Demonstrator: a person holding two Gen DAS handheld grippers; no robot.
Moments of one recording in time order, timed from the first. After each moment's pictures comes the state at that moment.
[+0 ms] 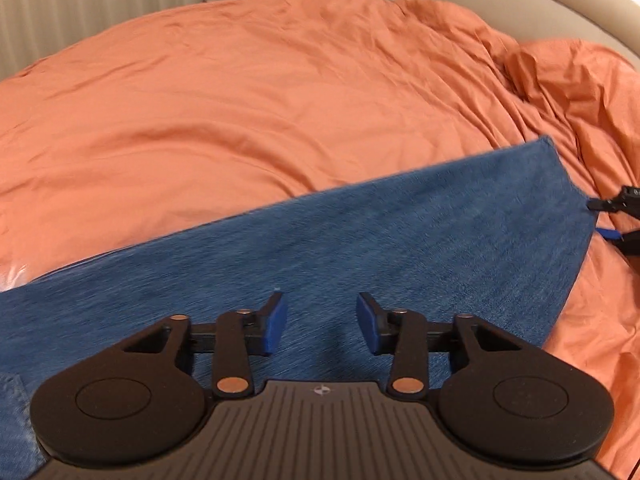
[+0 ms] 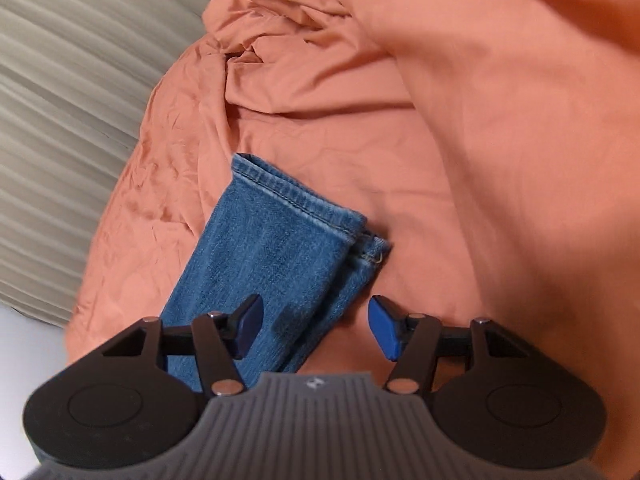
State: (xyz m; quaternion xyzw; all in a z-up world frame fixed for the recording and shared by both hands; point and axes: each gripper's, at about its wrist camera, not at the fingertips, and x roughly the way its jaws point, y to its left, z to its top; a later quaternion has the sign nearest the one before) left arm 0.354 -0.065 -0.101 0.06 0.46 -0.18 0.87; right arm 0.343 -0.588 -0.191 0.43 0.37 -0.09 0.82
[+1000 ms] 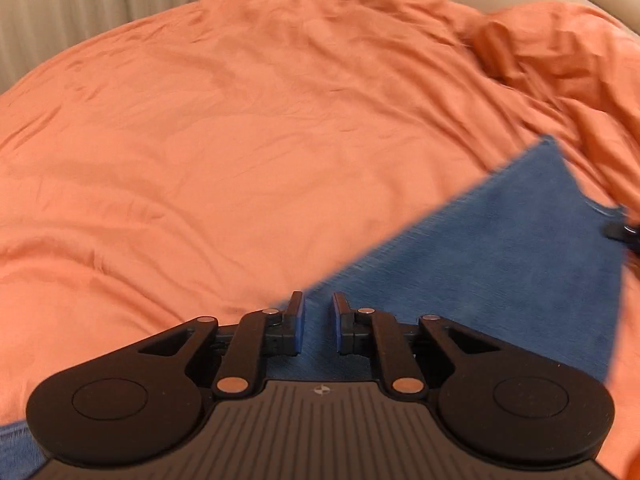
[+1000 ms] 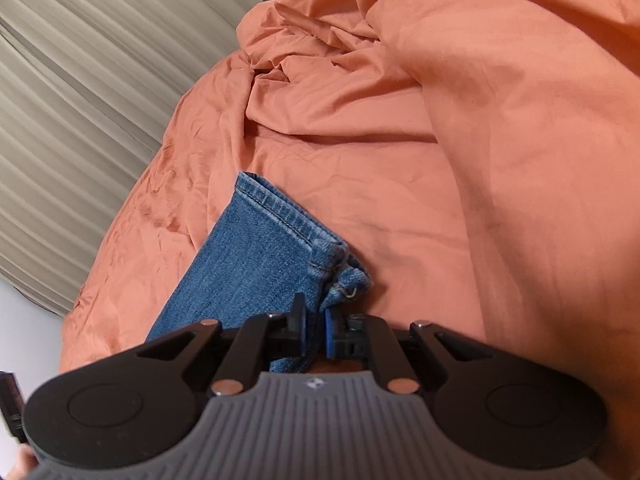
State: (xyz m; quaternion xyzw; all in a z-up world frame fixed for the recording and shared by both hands) left arm 0.441 -0.165 -0.128 0.11 0.45 -0.25 0.85; right arm 0.352 -0.597 -0.201 0.38 0.33 -0.07 0.86
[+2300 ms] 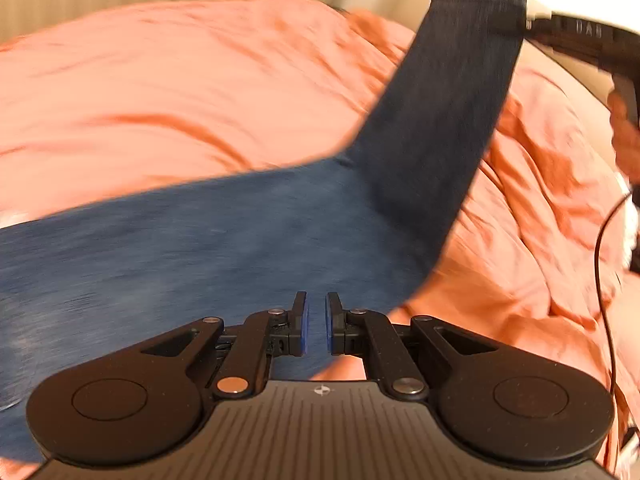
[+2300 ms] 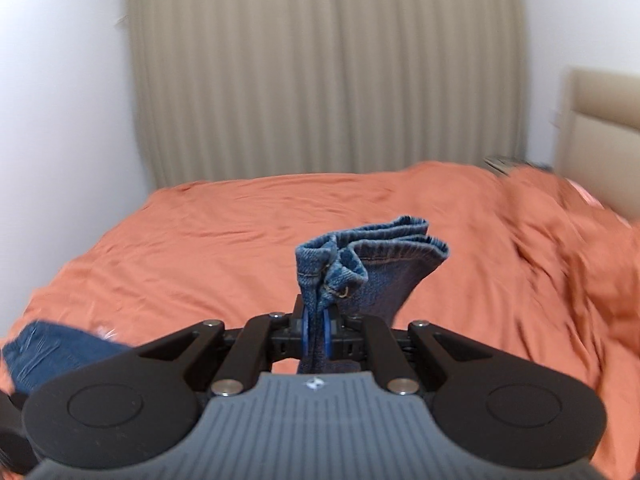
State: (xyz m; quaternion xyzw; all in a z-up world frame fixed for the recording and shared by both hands) left arm 0.252 -0.008 -0.030 -0.02 0.45 -0.24 0.86; right arm 0.358 -0.325 0.071 0.00 0.24 0.14 0.96
